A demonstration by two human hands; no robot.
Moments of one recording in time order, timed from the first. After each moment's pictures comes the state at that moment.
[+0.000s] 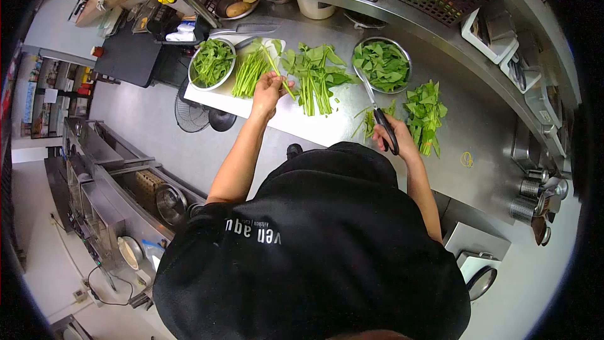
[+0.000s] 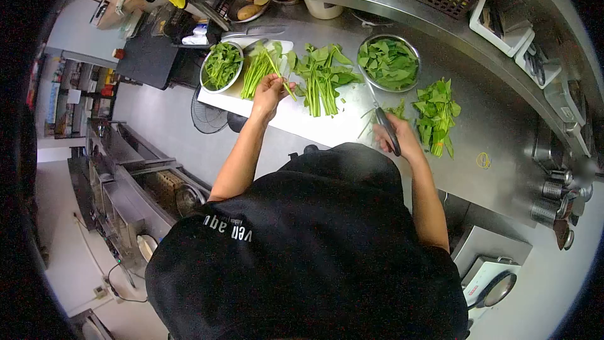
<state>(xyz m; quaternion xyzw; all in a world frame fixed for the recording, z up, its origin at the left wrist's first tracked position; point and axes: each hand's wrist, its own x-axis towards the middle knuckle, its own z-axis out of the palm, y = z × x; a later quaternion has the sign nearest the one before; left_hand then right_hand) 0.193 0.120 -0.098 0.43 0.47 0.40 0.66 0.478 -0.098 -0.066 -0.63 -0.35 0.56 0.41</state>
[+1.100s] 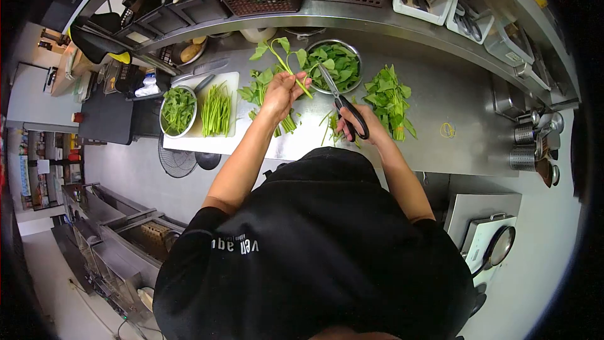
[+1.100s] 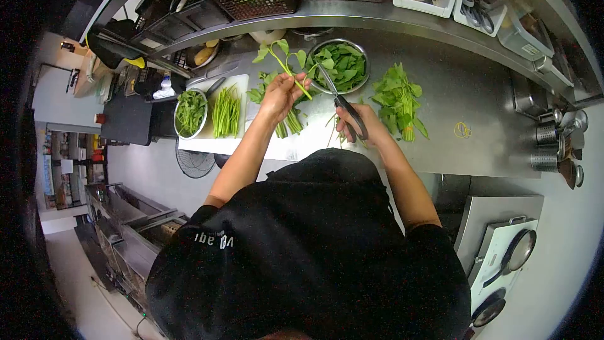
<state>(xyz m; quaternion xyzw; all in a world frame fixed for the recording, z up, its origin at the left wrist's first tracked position) 0.344 0.098 -0.054 0.36 0.30 0.29 0.83 0.496 -0.090 -0.047 -0.58 -0.32 0.55 0.51</state>
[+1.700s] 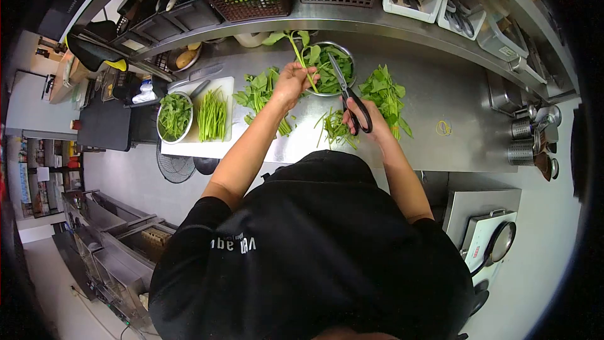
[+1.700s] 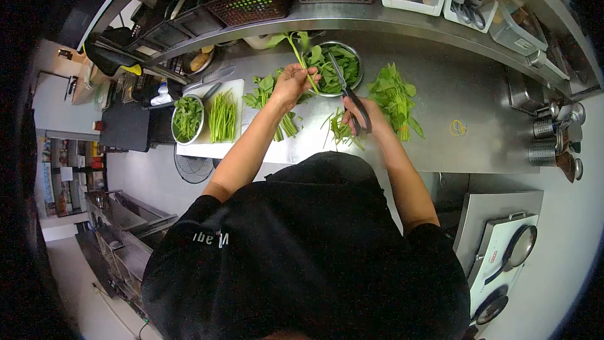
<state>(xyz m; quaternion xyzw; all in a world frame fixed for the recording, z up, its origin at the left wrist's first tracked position) 0.394 0.104 -0.059 0.45 0.32 0.24 0.80 0.521 -0.092 -0.059 -0.61 -0.26 0.53 0.53</state>
